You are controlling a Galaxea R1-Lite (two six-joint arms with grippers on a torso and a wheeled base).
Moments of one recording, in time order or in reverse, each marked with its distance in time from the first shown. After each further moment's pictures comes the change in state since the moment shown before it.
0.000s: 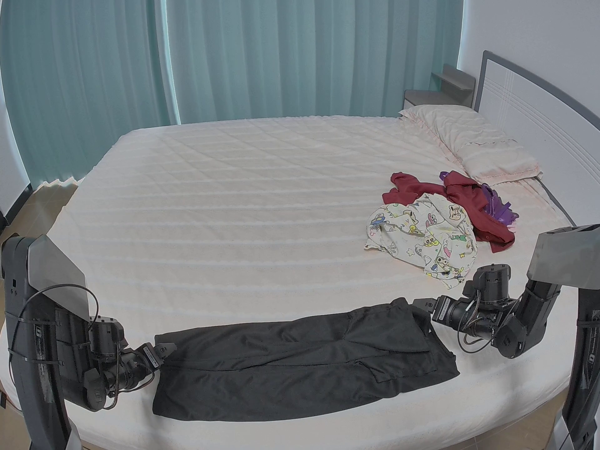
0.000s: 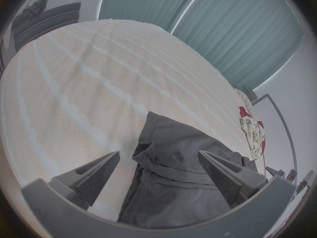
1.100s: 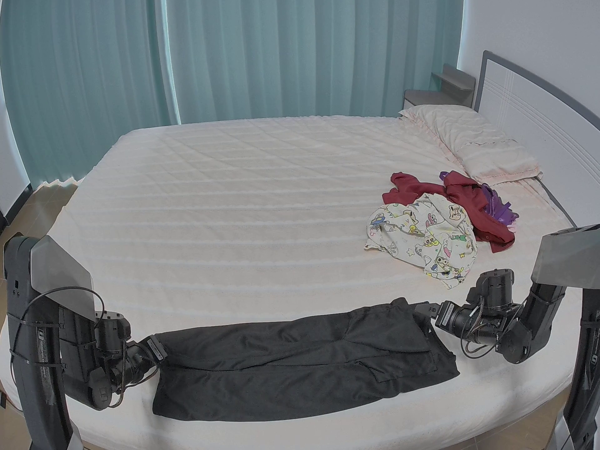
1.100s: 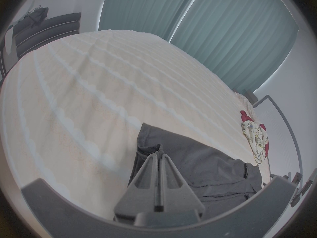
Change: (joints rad) left arm -0.049 -0.007 -0.038 -0.019 0.100 -0.005; right arm 0.006 -0.030 0.065 0.000 0.004 0.072
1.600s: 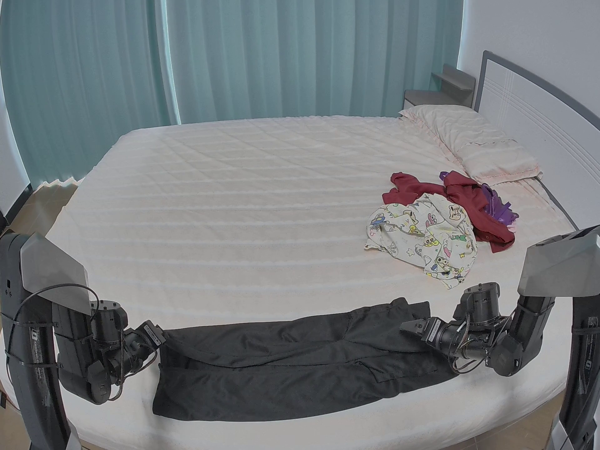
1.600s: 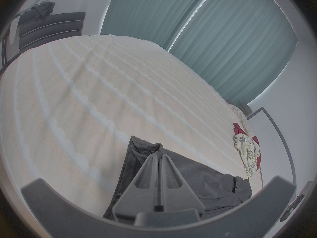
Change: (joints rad) left arm 0.000 -0.051 -0.045 0.000 0.004 -0.068; right arm 0.087 0.030 0.041 0.001 0.003 0.118
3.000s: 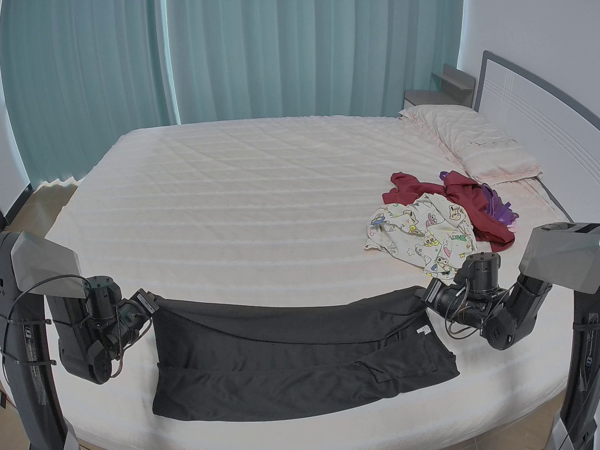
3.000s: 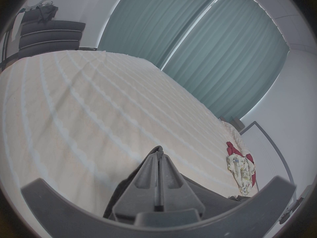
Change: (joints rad) left arm 0.043 -0.028 -0.168 0.010 0.014 0.000; right arm -0.049 0.011 -0.219 0.020 -0.008 -0.001
